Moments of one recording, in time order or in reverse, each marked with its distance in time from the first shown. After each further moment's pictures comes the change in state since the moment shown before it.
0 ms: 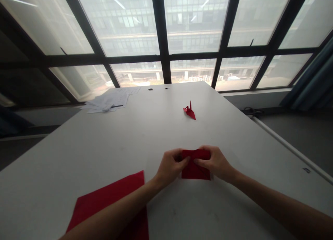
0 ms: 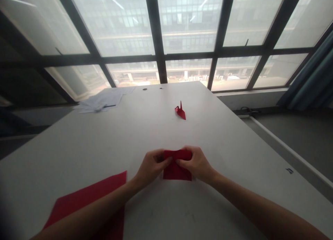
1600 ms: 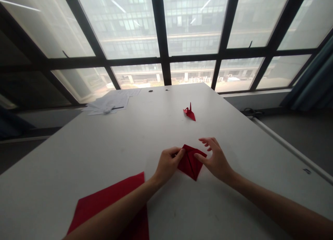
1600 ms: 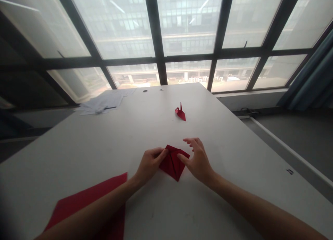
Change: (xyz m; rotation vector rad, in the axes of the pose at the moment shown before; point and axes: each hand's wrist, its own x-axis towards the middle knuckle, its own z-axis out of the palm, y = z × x) left_hand 0.009 -0.004 -0.008 0.020 0.145 -0.068; right_hand 0.006 0.013 0.004 -0.288 0.325 -0.246
